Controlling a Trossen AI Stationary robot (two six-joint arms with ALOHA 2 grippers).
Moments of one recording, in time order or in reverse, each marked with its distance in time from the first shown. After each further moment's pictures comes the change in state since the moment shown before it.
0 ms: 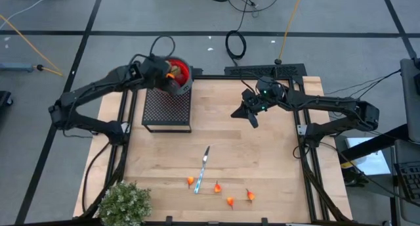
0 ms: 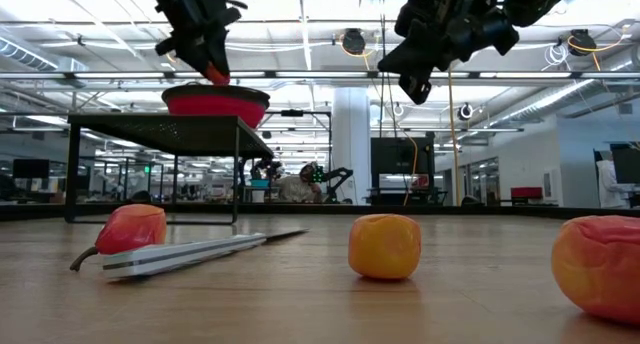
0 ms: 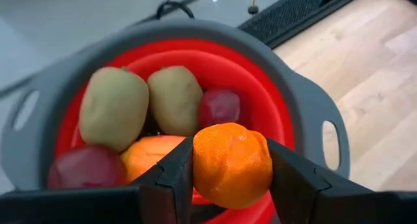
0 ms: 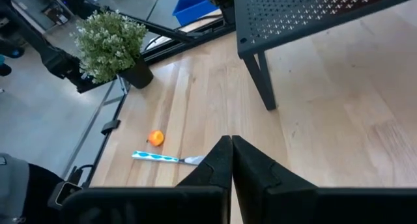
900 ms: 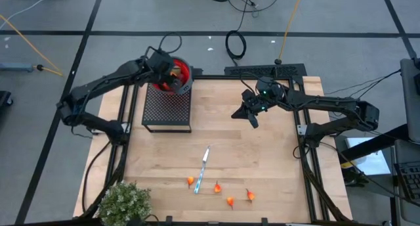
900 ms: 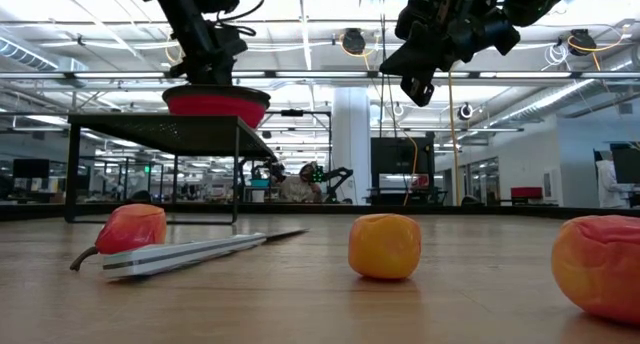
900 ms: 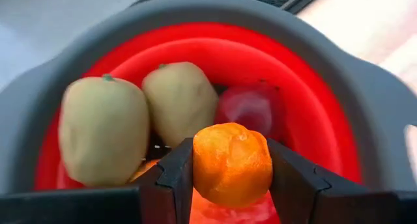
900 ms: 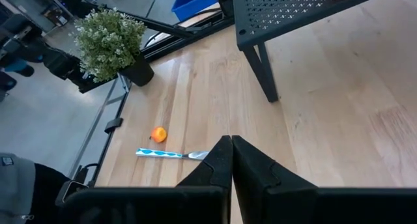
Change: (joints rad) left arm 0.125 0.122 0.000 0.042 0.101 0.180; right arm 0.003 0.000 0.000 -0.020 -0.003 0.031
